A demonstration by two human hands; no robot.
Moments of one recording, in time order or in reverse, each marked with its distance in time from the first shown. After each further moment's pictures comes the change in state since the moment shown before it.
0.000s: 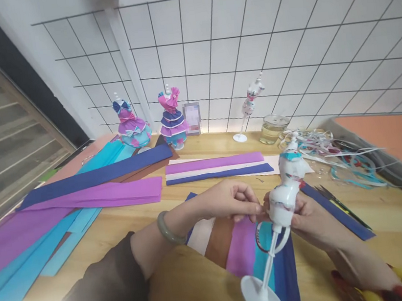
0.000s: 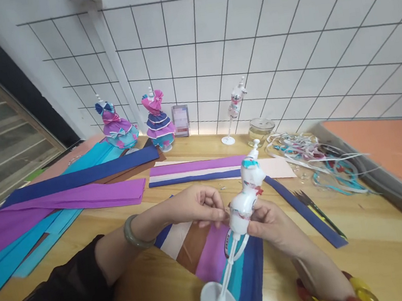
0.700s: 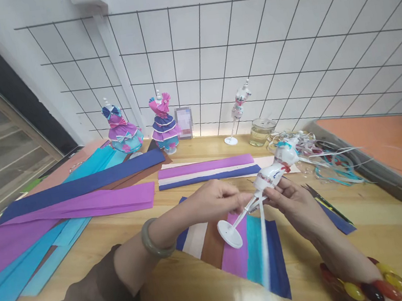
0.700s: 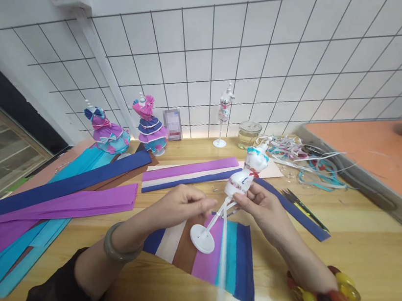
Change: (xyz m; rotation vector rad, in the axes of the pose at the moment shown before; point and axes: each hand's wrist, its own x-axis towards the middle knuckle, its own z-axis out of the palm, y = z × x) left_hand -0.011 0.019 0.004 0.478 0.160 0.087; right_hand 0.012 -0.003 -0.001 -0.132 0.433 -0.095
